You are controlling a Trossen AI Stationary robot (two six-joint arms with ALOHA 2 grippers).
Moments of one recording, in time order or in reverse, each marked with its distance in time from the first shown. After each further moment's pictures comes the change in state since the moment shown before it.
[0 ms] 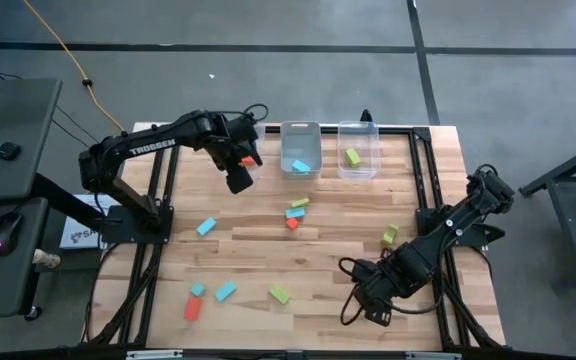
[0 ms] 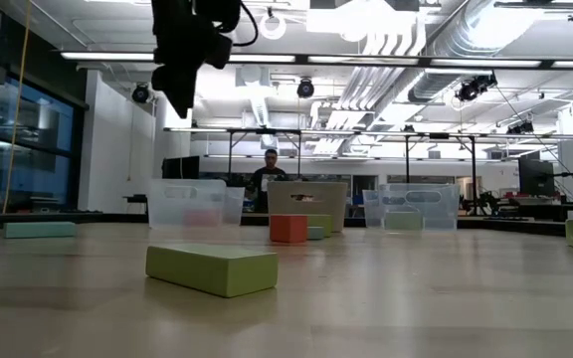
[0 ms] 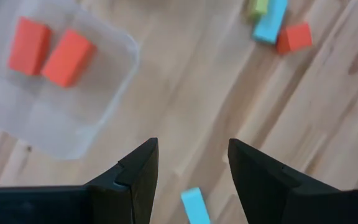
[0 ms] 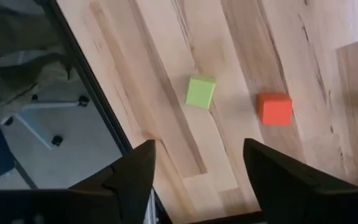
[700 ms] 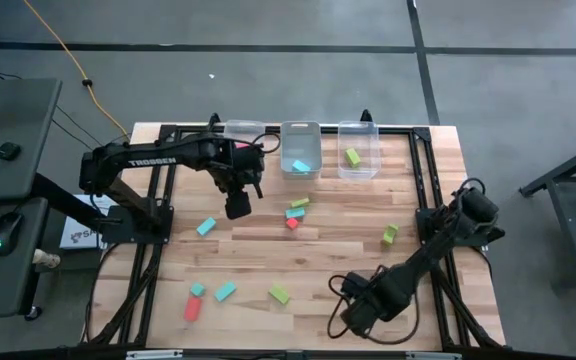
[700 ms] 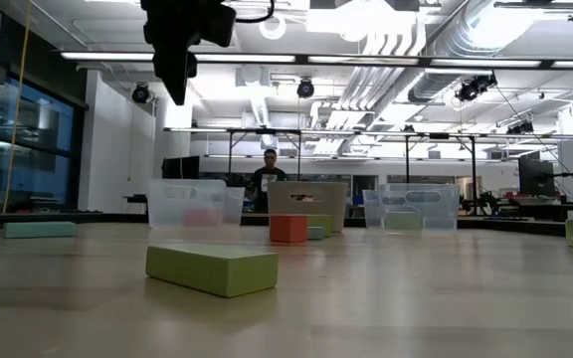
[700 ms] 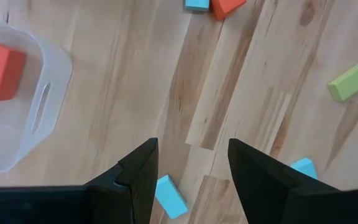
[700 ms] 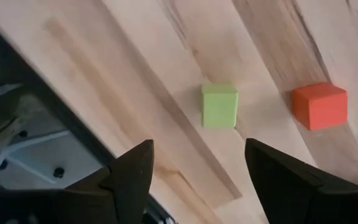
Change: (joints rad) left arm -0.220 0.000 0.000 -0.010 0.000 -0.018; right arm 0.041 0.201 0.001 0.104 0.023 0.246
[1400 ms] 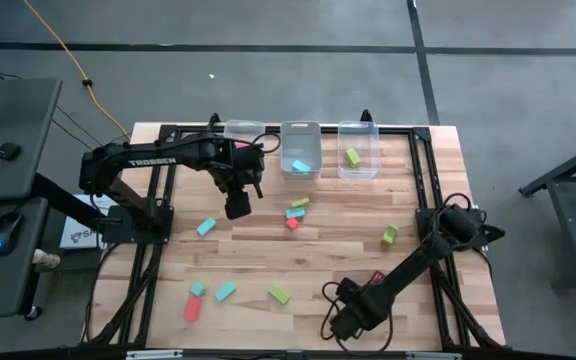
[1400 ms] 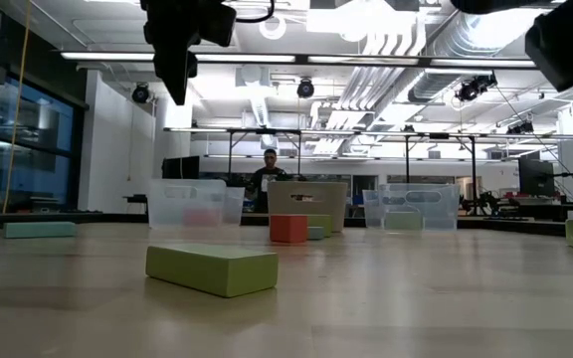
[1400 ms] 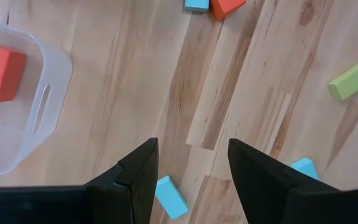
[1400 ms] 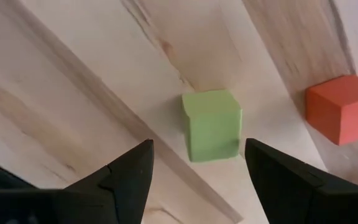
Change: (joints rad) left arm 0.000 0.000 0.000 0.001 0.000 0.007; right arm -0.005 0.188 0.000 0.001 -0.038 0.041
